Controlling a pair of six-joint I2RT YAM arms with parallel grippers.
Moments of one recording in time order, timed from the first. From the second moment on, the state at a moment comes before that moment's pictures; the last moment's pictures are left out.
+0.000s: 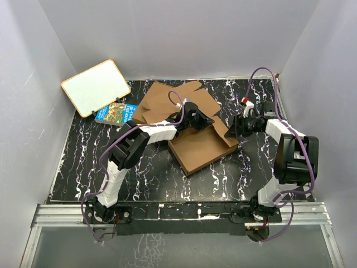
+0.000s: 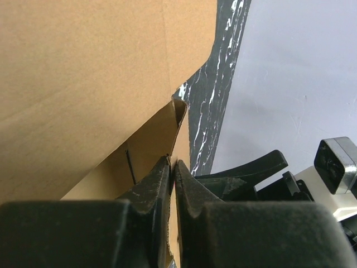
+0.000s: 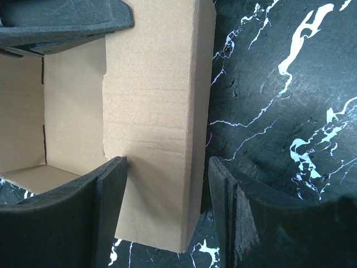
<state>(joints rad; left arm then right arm) -0.77 2.21 1.50 0.23 0.06 -1.34 -0.16 1.65 0.97 -0.37 -0.83 -0.26</state>
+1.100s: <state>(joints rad) -0.77 1.78 1.24 0.08 -0.06 -0.93 -0.03 1.63 0.97 -0.34 -0.58 -0.29</state>
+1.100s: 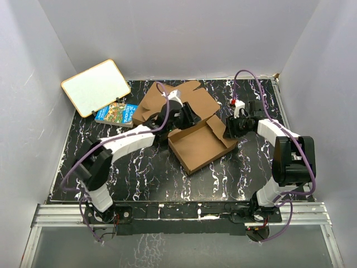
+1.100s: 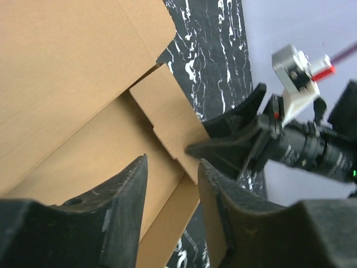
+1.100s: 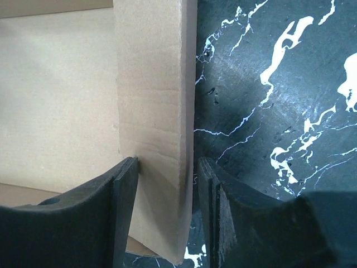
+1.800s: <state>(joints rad) -0.45 1.18 0.47 0.27 0.09 -0.77 0.02 1.60 0.93 -0.29 -0.41 -0.34</state>
